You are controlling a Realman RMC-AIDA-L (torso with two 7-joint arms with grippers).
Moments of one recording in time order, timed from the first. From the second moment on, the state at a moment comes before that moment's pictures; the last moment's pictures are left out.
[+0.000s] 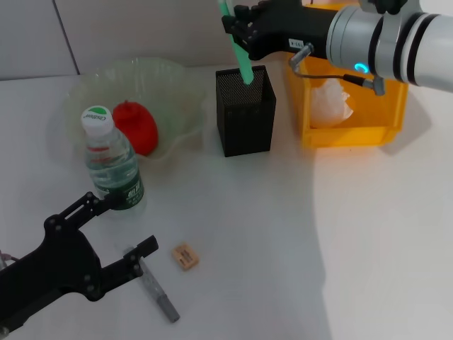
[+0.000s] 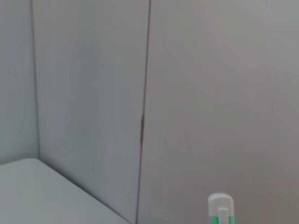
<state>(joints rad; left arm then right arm) -0.24 -2.07 1.04 0.36 1.36 1.68 -0.62 0.46 2.08 -1.52 -1.27 -1.84 -0.63 1.97</state>
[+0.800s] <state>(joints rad) -0.24 -2.07 1.04 0.35 1.36 1.69 -0.62 0.50 2.09 -1.52 -1.10 -1.61 -0.59 1.65</state>
